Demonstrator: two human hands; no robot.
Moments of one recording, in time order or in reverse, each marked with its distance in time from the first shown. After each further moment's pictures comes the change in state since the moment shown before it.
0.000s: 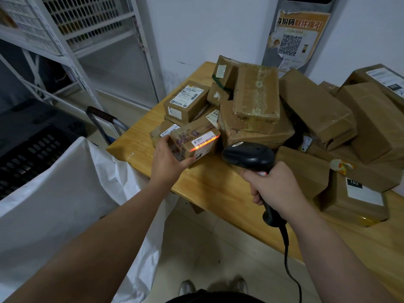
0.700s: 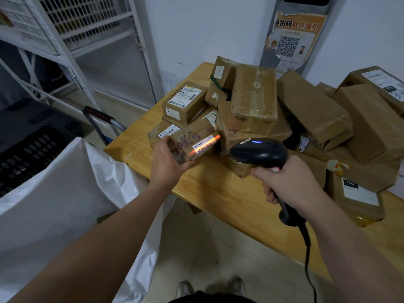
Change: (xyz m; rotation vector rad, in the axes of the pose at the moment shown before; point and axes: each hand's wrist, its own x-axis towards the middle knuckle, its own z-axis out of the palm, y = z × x) left_hand -0.006 0.001 0.002 0.056 0.007 0.091; right_hand -0.008 -0.014 -0.030 -0.082 -0.034 -0.051
